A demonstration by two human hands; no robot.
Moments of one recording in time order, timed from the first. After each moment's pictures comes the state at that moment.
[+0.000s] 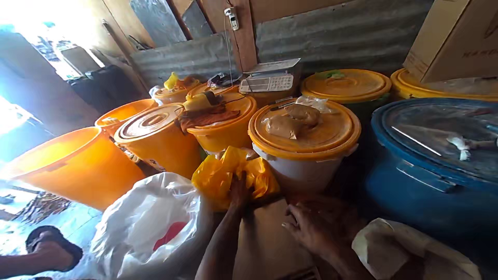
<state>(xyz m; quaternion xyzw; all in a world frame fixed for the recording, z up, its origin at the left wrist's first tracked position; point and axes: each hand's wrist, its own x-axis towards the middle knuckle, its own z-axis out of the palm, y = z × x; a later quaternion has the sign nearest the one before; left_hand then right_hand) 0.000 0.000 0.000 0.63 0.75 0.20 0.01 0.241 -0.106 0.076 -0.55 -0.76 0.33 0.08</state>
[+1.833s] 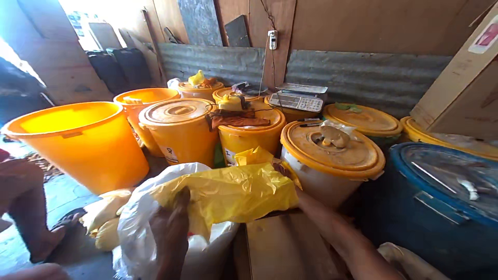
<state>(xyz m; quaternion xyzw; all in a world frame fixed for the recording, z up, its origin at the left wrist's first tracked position) -0.167 -0.192 0.156 0.28 0.61 0.73 0.12 0.066 0.029 0.078 -0.56 -0.82 0.08 0.12</state>
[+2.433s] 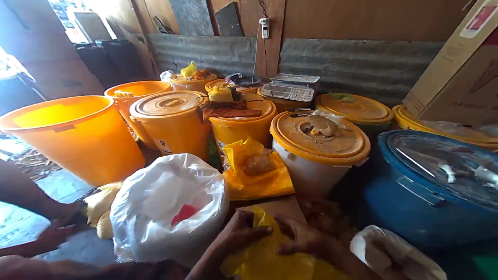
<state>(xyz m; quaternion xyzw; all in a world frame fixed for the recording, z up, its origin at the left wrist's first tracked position) -0.065 -0.186 0.093 0.61 0.50 0.31 0.53 0.183 -0.143 0.062 -0.24 -0.68 0.67 0.19</state>
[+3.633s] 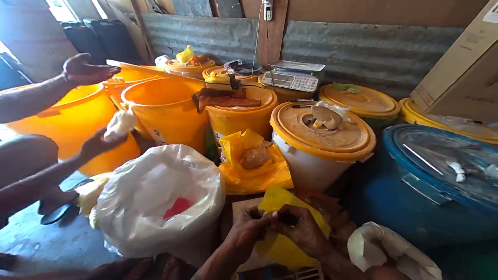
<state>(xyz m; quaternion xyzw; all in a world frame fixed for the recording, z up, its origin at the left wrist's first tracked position) -0.018 -0.188 0.086 0.35 0.48 0.49 0.64 0.166 -0.152 0.064 -0.30 -0.69 0.50 0.43</state>
